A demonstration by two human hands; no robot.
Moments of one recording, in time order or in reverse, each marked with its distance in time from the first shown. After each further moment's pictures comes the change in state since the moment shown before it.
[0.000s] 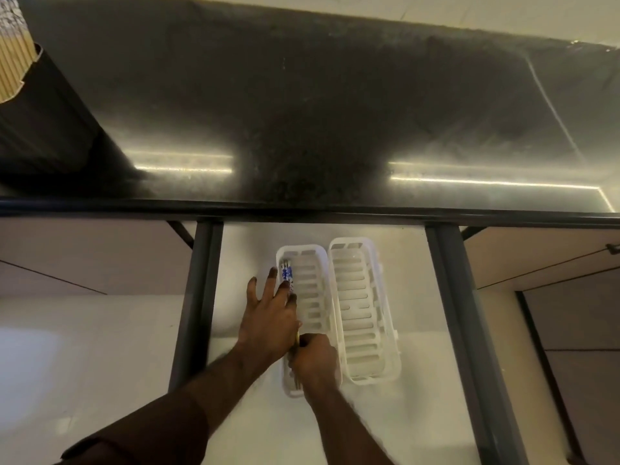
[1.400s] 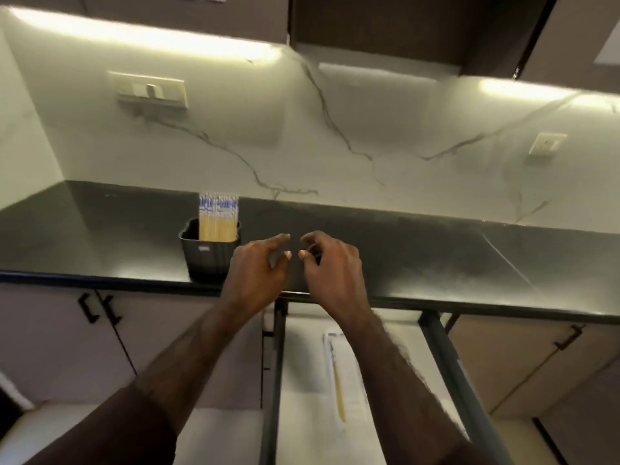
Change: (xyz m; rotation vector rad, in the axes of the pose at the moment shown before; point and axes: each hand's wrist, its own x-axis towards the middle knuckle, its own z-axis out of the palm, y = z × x) left_hand -0.244 -0.077 -0.324 -0.579 0.947 0.006; right_hand -0.329 -0.195 -0.095 -0.092 0.635 -1.155
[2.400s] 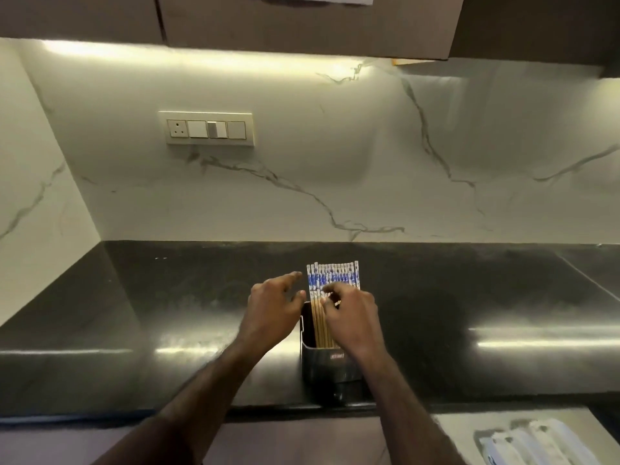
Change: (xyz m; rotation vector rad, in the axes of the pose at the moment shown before) left_hand 0.206 -0.337 -0.086 -0.043 -0.196 -0.146; right_hand 0.217 -0.098 0.318 0.021 -0.064 0.188
